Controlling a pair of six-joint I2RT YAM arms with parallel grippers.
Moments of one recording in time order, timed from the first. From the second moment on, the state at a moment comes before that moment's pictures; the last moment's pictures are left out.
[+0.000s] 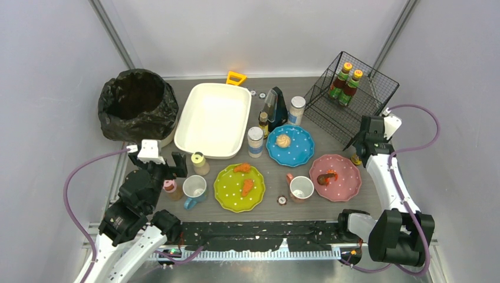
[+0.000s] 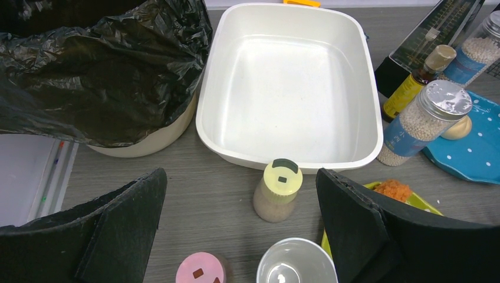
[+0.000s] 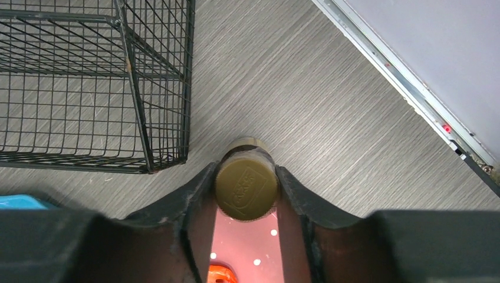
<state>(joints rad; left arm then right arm) -0.57 0.29 0.70 -0.60 -0.49 -0.13 -0.14 1.10 0.77 -0.46 0.46 0.46</state>
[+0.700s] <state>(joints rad) -0.57 0.29 0.70 -0.60 -0.49 -0.13 -0.15 0.96 1.16 -0.64 0.50 0.39</state>
